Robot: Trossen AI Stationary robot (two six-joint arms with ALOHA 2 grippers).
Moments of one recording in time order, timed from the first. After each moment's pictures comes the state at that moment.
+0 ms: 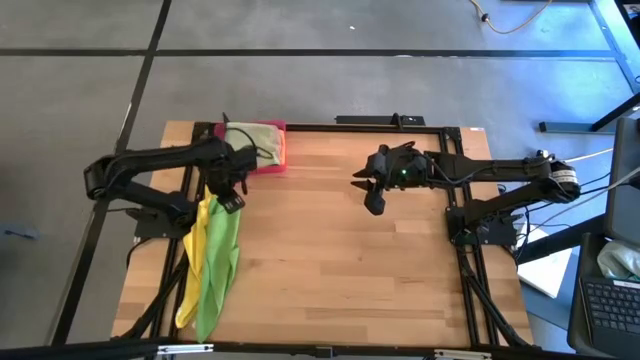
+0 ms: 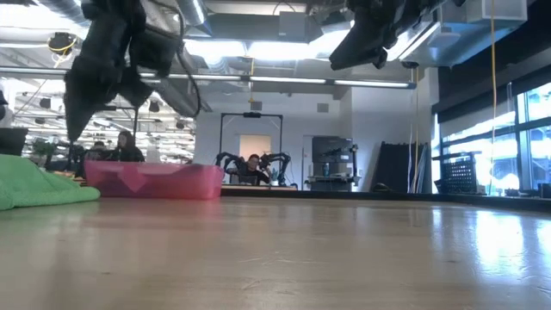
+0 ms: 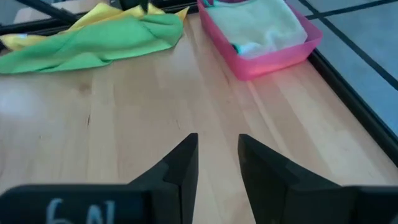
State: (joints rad) left arm 0.45 1.25 0.87 -1.35 0.07 -0.27; right arm -0.10 1.24 1.00 -0.34 0.11 0.13
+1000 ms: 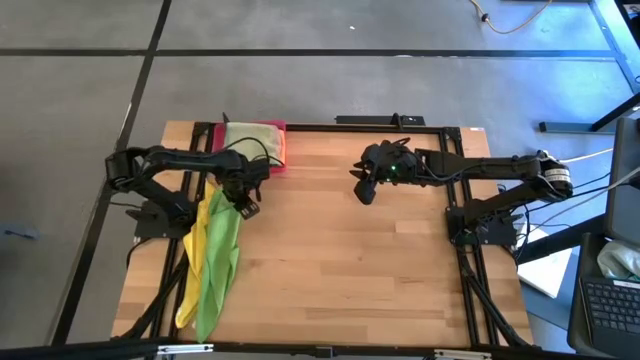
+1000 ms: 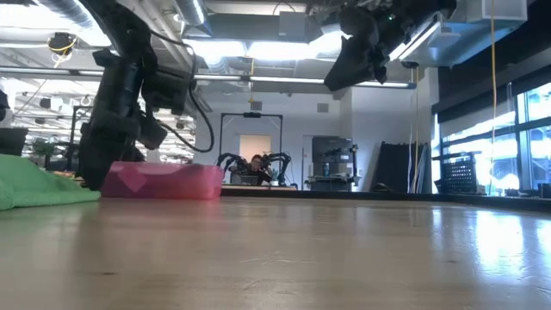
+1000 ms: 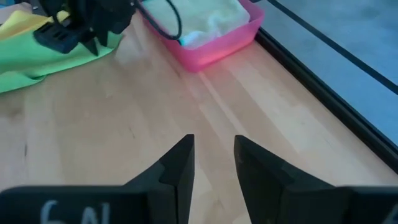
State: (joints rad) left arm 0.42 1.45 0.72 -0.94 0.10 -0.31; right arm -0.15 1.32 1.00 -0.32 0.23 0.25
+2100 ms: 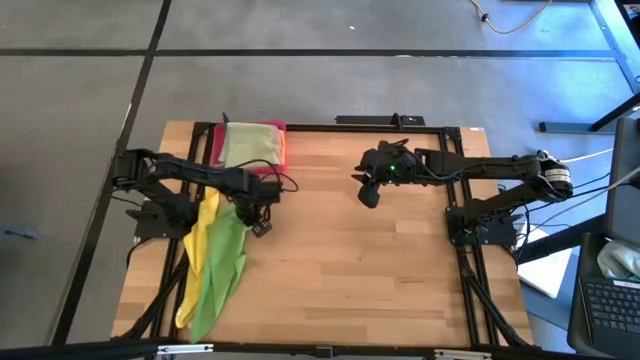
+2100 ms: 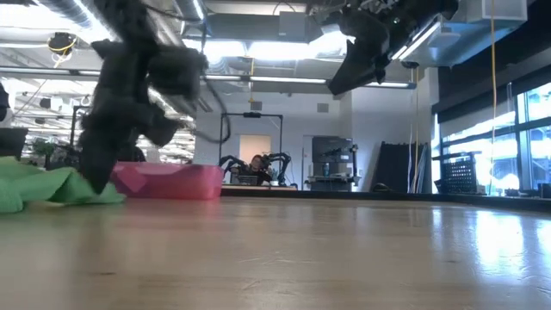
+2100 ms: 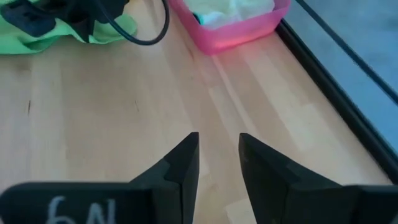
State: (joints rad) left arm 0.14 1.50 0.77 -0.84 0.18 -0.61; right arm -0.16 1.32 1.00 -0.37 0.18 0.11
